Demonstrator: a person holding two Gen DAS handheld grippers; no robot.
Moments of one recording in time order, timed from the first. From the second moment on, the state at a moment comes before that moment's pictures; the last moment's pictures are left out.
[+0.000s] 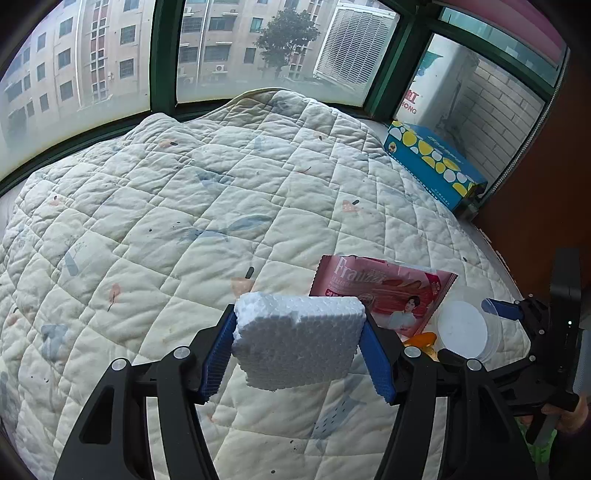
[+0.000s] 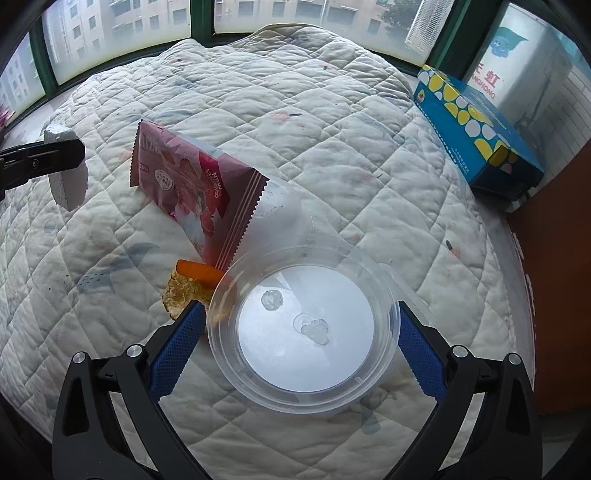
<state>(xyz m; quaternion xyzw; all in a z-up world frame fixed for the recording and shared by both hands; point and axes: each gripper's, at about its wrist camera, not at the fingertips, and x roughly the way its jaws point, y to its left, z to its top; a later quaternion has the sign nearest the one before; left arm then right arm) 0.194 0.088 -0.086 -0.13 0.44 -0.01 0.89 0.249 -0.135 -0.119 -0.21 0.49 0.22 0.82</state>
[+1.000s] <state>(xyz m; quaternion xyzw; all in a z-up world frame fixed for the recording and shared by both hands) 0.160 0.015 -0.039 -0.08 0.42 -0.07 0.90 0.169 -0.219 -0.040 -0.04 0.43 0.18 0.88</state>
